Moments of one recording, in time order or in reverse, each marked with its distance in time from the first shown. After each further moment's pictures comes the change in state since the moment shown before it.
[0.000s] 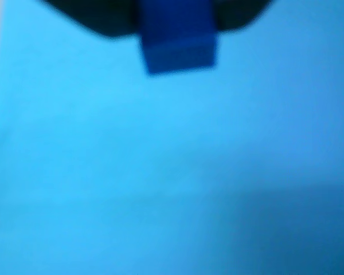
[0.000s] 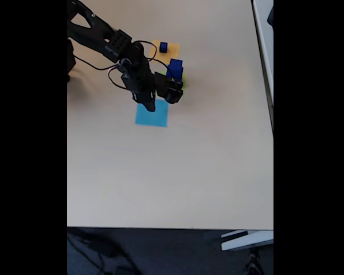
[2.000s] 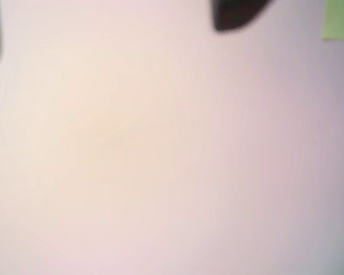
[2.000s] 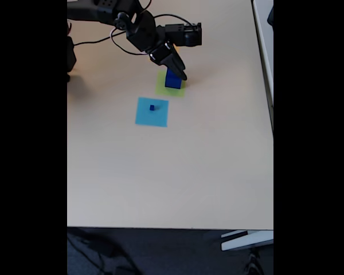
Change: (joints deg) arm -12.5 14.2 -20.4 -2.7 -1.0
